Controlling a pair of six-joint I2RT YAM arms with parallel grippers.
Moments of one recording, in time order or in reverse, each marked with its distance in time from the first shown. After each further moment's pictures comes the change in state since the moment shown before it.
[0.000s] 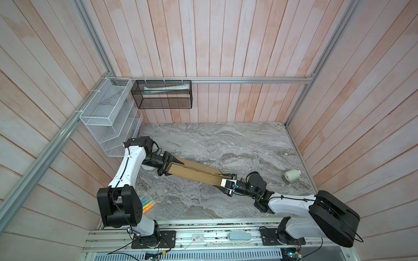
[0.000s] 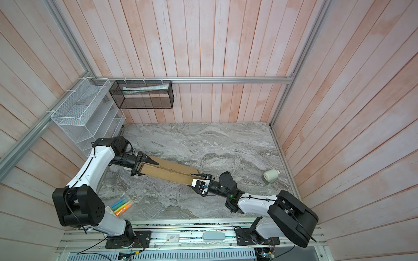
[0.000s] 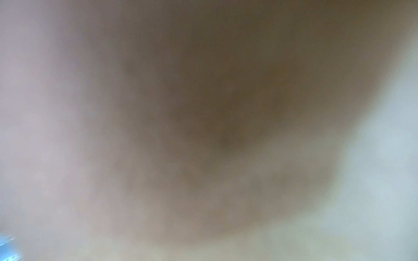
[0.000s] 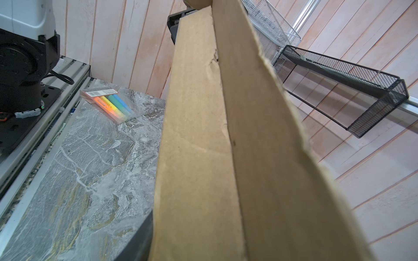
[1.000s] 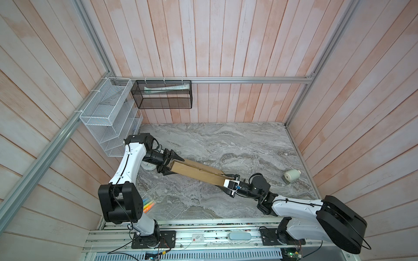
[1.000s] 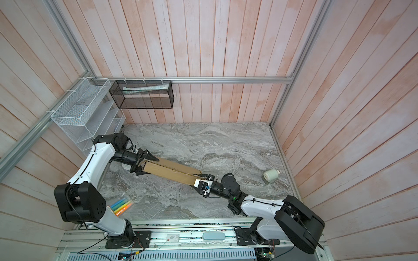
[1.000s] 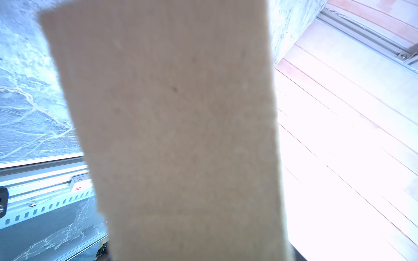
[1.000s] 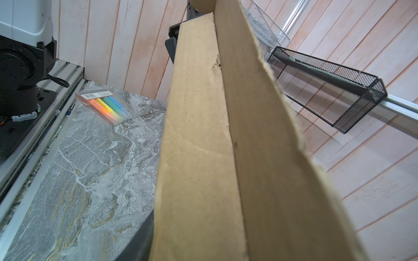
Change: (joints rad) left arm 0.002 0.054 0.084 -0.004 -0.076 0.080; right arm 0.000 -0.090 -0.045 -0.029 0.039 0.010
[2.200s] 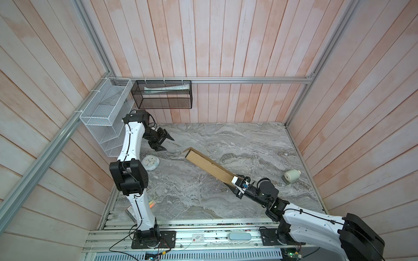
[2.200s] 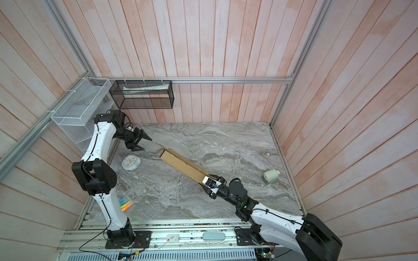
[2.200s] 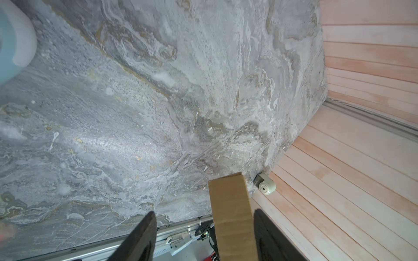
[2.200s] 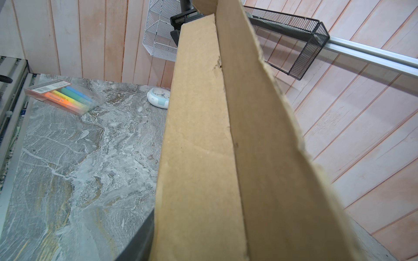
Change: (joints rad) left arm 0.045 0.425 0.663 0.041 -0.354 -0.058; right arm 0.000 -0.257 -0.085 -0.221 0.234 0.128
